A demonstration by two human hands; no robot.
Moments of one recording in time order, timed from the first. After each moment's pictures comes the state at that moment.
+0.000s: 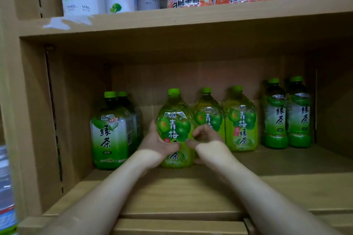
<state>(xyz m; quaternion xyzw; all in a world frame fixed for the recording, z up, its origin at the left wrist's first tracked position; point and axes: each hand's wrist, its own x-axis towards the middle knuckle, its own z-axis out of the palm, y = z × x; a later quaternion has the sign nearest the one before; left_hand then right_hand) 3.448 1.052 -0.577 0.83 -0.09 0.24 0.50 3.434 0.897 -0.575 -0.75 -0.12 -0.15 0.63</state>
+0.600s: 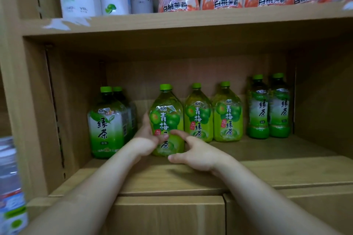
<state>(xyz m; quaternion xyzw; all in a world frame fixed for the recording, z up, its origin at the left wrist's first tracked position) 3.436 1.053 -0.574 0.83 -0.09 0.20 0.52 3.406 0.882 -0.583 -0.86 -0.26 0.00 0.45</state>
